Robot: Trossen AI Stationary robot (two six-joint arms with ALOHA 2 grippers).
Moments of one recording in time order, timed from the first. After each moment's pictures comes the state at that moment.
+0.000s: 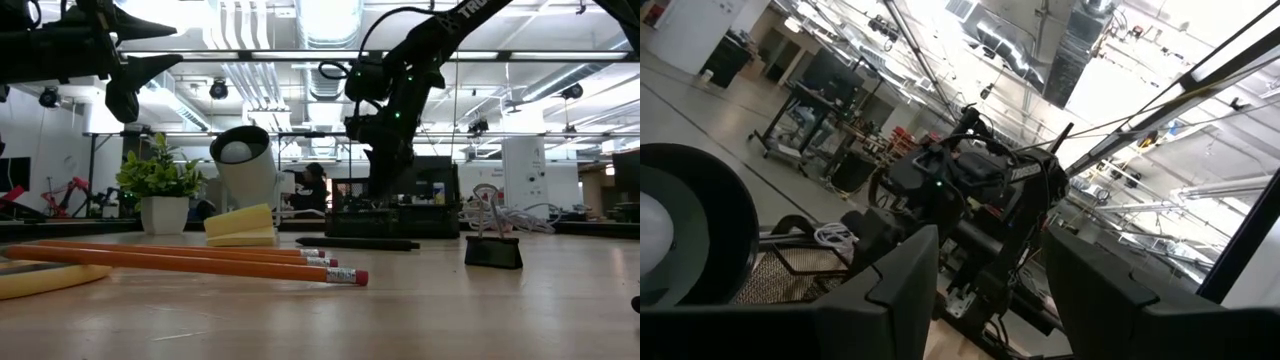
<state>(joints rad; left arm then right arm) -0.07 0.40 0.04 0.67 -0.43 -0.49 -0.39 1.84 1.30 -0.63 0.00 0.02</state>
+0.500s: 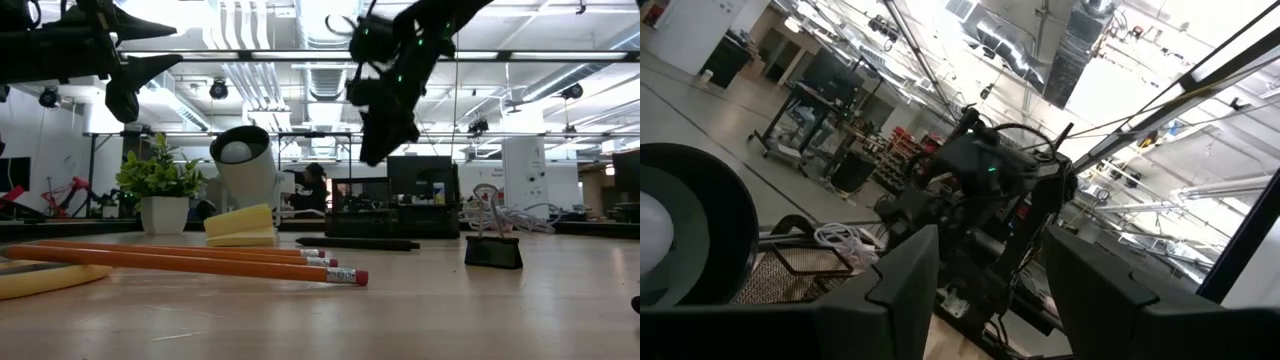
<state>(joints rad) -0.07 0.40 0.04 0.66 -0.43 -0.49 -0.31 1.71 1.30 -0.64 0.02 0.22</state>
